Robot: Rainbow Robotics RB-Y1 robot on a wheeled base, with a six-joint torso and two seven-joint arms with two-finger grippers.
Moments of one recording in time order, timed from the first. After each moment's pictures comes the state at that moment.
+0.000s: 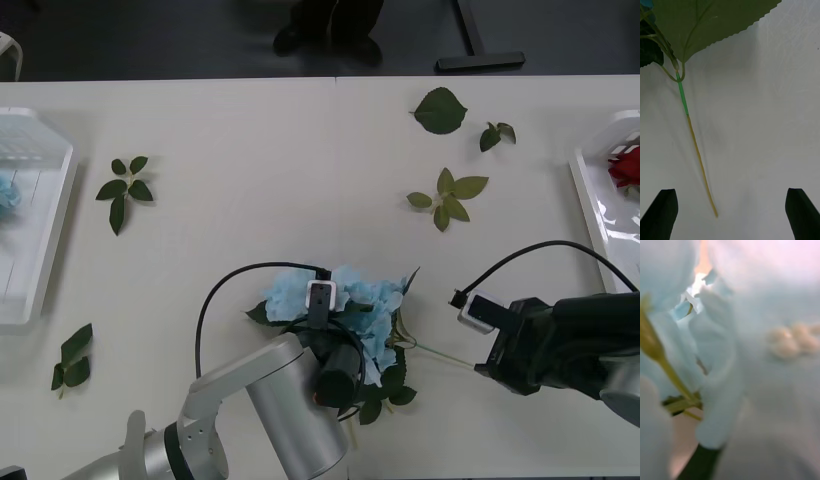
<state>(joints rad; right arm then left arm) -0.11 -1.12 0.65 -2.16 -0.64 0.98 1.69 -0.27 0.26 -0.97 -1.75 -0.16 1.21 -0.53</state>
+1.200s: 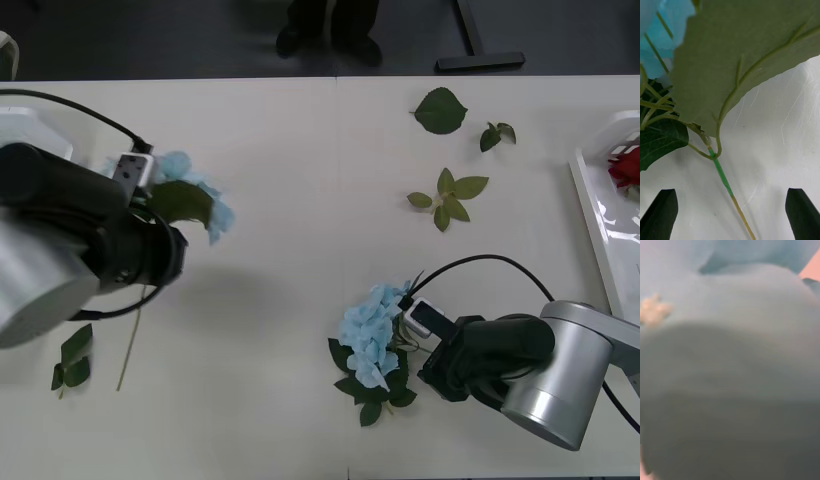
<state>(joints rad) -0.23 -0.87 0.84 -2.03 -0.42 1.08 1.41 -0.33 0.78 -0.29 -2.37 0.54 1.76 -0.88</state>
